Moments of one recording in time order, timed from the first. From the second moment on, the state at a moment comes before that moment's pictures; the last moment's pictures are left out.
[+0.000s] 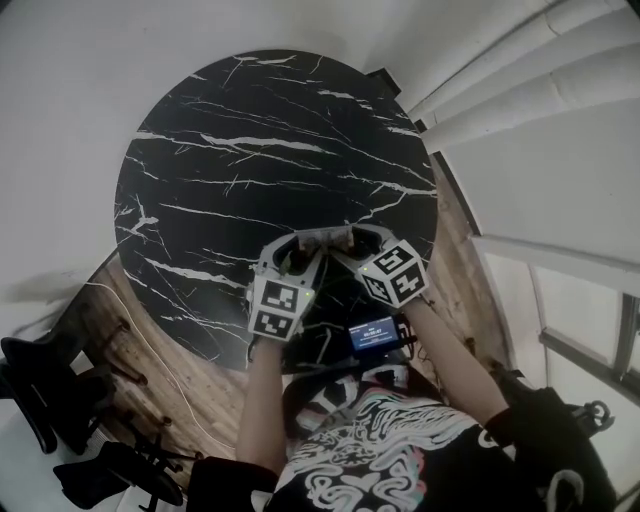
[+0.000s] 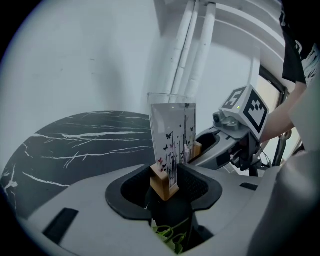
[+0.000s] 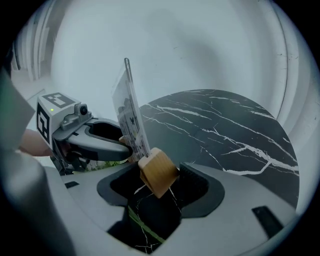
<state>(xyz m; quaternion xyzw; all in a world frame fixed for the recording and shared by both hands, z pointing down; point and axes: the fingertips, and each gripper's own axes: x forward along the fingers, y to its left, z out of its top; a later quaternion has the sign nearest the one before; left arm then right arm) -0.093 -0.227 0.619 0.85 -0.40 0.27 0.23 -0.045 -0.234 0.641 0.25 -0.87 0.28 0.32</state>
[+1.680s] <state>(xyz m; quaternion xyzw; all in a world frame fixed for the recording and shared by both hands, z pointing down) -0.090 -0.223 0.640 0.81 -0.43 0.35 0.21 -0.030 -0.231 0.655 0.26 -0.86 0.26 0.35</state>
